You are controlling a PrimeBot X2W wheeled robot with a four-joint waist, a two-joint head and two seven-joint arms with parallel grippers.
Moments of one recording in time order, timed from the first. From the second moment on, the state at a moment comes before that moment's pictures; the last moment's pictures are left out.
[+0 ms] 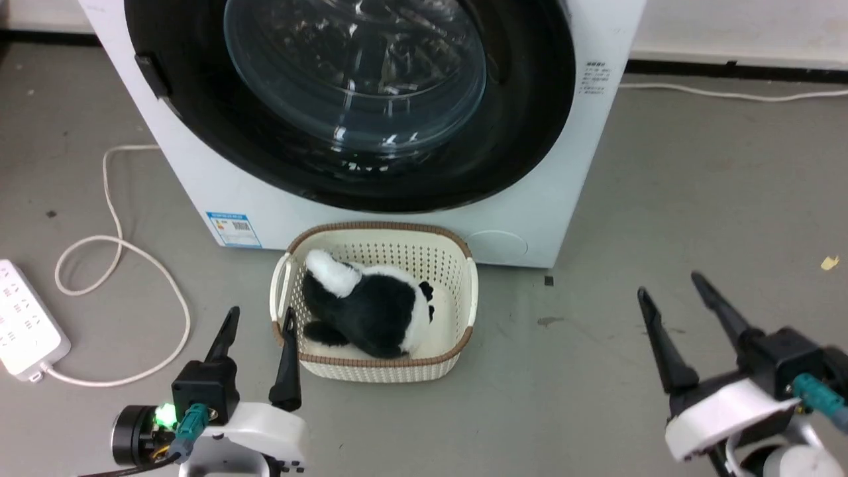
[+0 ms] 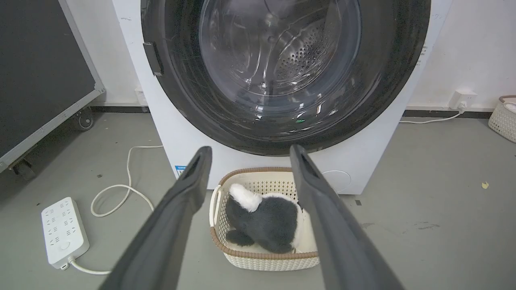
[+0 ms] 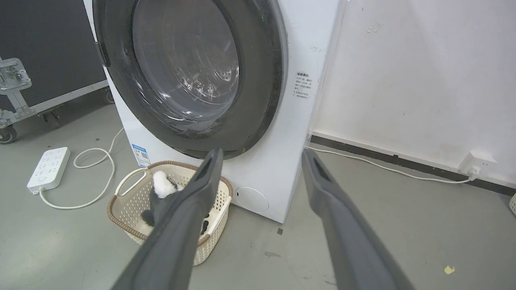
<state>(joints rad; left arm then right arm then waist) -0.03 0.05 -0.03 0.00 -0.04 0.02 -0.06 -0.07 -0.13 0.02 -0.03 0.06 0.13 -0.06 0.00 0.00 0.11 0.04</state>
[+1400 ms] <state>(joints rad) -0.15 0.05 -0.13 -0.05 -0.12 0.09 -0.15 -0.73 -0.14 -0.16 0.24 0.57 0.13 0.23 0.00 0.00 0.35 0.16</state>
